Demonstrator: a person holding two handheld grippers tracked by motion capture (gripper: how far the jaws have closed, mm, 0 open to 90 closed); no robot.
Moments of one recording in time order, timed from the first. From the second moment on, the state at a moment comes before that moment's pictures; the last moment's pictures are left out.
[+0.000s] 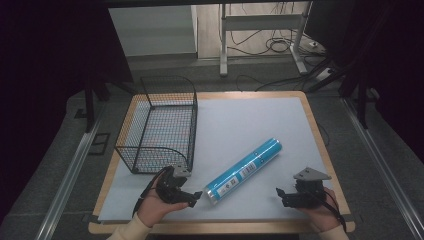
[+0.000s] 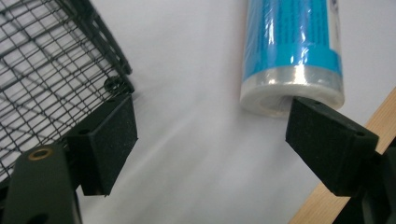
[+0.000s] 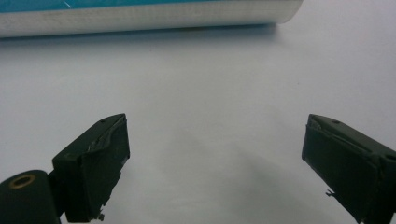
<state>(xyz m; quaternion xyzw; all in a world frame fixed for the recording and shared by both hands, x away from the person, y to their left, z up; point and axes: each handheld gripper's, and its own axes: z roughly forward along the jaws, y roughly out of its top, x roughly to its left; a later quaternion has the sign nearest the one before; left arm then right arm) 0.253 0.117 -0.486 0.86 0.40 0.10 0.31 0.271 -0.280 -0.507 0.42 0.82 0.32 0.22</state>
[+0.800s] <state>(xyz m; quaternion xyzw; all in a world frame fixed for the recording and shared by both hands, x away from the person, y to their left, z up) 0.269 0.091 -0.464 0.87 0.38 0.10 0.31 0.271 -0.281 -0.507 0.42 0.82 0.32 0.22</state>
